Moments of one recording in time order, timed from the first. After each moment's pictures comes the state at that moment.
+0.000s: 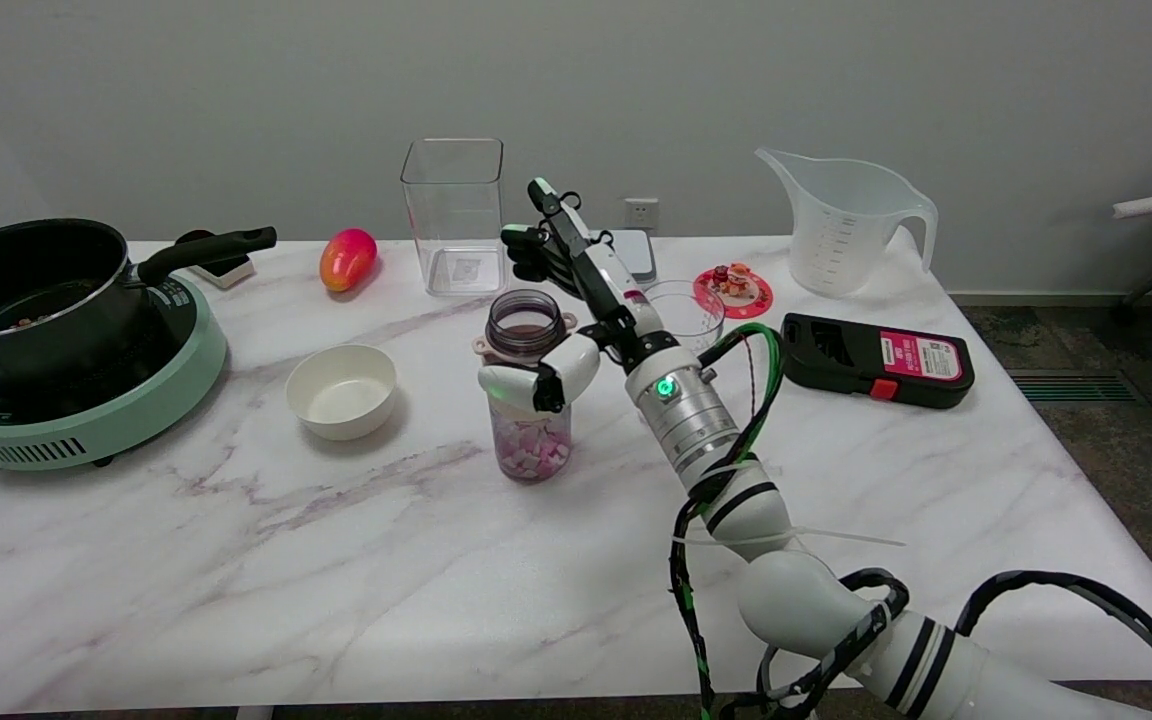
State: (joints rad) arm 0.15 -1.28 -2.15 1.50 1.21 0.57 0.28
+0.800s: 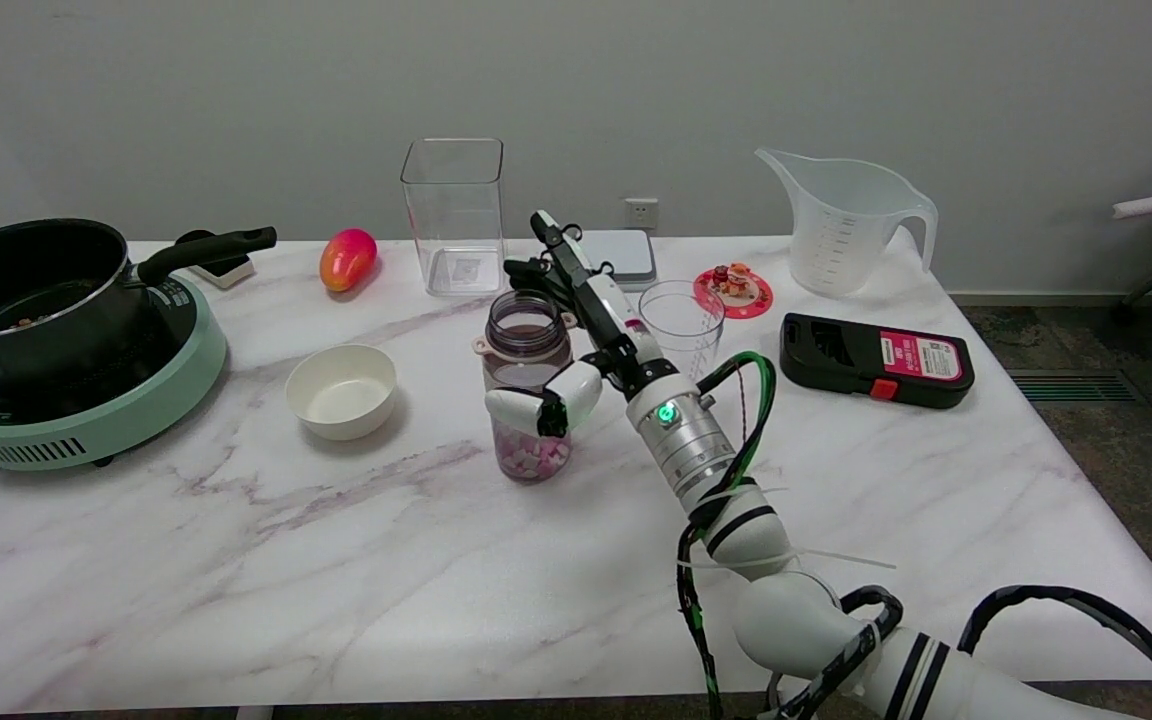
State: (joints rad) arm 0.13 -1.29 -2.17 1.41 1.12 0.60 0.42
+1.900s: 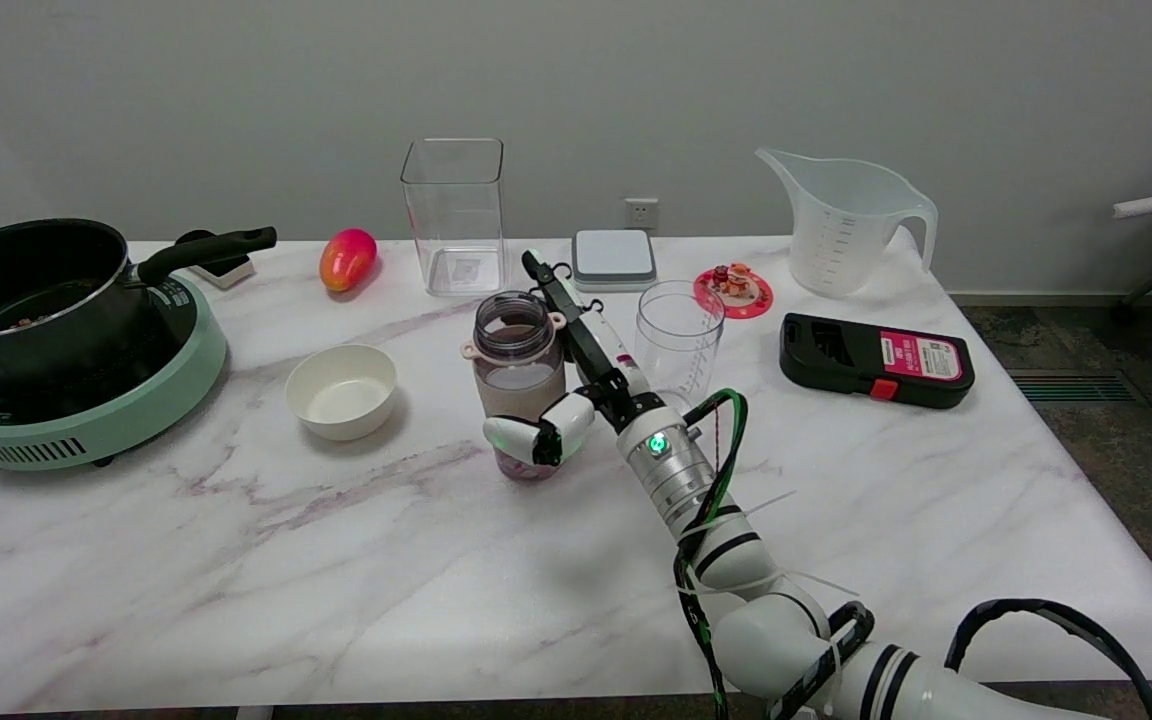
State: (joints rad) arm 0.16 -1.34 -2.17 1.19 0.88 0.68 0.77
